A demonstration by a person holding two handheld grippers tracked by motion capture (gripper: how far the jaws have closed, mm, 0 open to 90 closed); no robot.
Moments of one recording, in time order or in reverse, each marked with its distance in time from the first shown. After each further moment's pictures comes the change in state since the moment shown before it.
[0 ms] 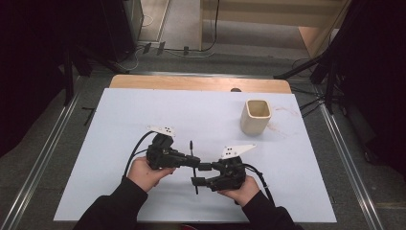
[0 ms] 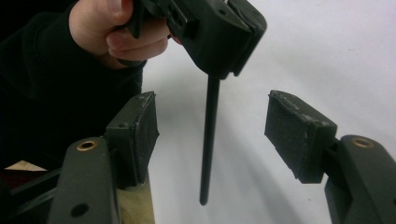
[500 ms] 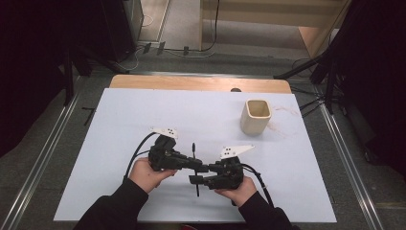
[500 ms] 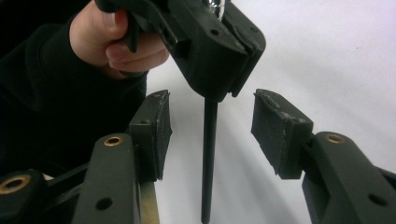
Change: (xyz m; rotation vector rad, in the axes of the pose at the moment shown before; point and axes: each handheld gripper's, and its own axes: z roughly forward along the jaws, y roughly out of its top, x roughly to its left) left arm -0.001 0.000 0.005 0.018 -0.022 0.015; right arm 0.000 -0.002 0.006 -0.022 0.019 0.040
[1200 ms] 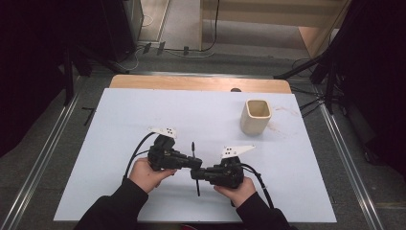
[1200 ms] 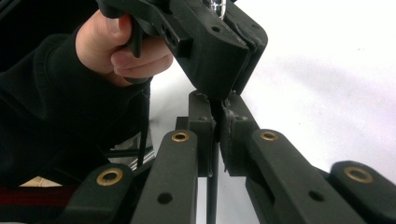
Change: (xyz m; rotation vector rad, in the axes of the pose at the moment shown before) left arm 0.000 0.000 -0.001 -0.023 -0.007 0.006; right arm 0.002 0.000 -0.001 -0.016 0.004 0.027
